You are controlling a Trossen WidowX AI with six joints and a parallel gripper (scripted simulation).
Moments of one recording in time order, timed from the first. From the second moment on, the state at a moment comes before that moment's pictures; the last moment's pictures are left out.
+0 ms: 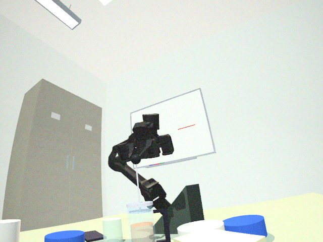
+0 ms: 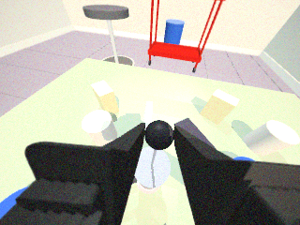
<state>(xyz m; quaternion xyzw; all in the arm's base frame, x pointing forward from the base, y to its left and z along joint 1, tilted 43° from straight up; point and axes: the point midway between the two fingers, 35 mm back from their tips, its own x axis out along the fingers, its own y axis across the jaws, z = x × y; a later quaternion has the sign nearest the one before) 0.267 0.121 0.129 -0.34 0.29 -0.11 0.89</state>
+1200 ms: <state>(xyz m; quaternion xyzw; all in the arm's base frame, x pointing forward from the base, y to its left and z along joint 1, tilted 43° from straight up) 0.274 0.093 0.093 -0.33 0.27 -0.11 0.90</state>
